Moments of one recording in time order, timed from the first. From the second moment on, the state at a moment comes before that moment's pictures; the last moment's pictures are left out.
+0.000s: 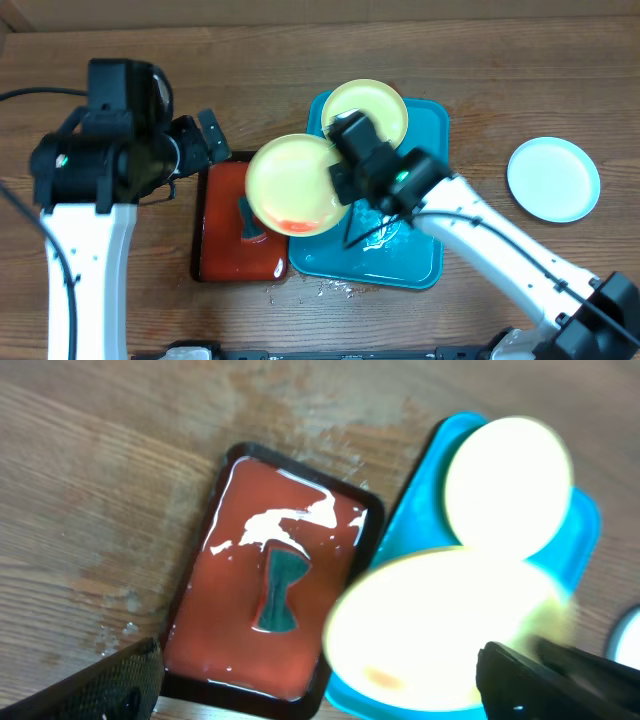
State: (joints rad) left arm -0.03 1.38 1.71 -1.39 0.08 -0.46; right arm 0.74 1.61 1.37 -0.80 0.13 0.30
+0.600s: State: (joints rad) left arm -0.03 1.27 1.73 -1.49 0.04 -0.44; right arm 1.17 1.66 1.37 -0.57 0.84 0.30
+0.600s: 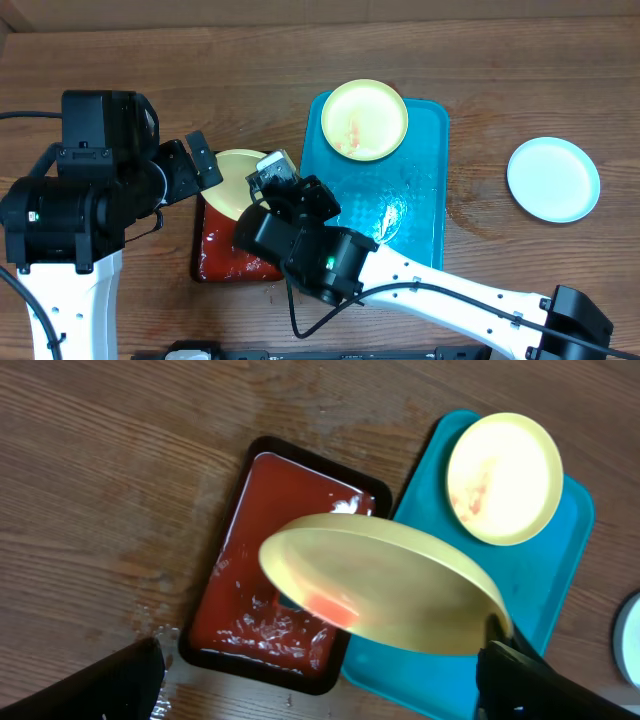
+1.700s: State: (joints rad) left arm -0.03 1.35 1.73 -1.49 0.04 -0.44; right arm 1.20 1.66 1.37 -0.59 1.13 0.28
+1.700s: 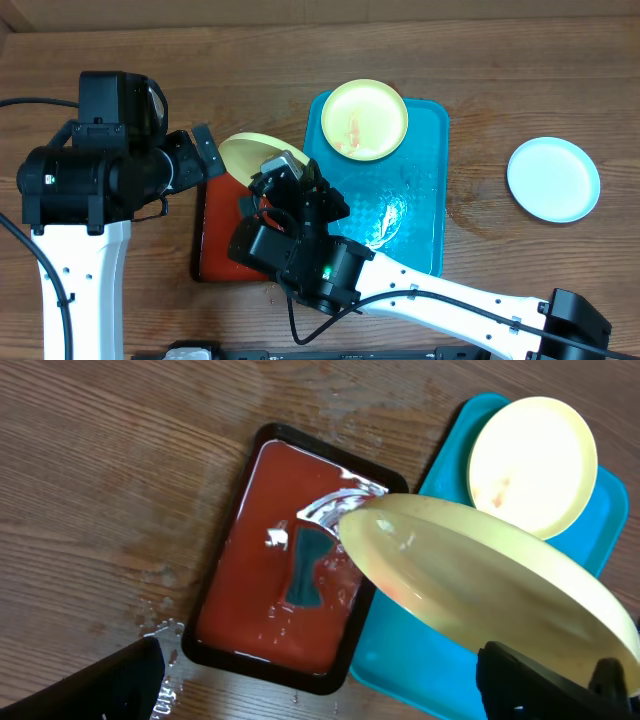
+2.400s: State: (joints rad) left arm -0.16 1.12 1.73 -1.61 -0.12 -0.44; right arm 1.20 1.66 1.37 -0.59 1.11 0.27
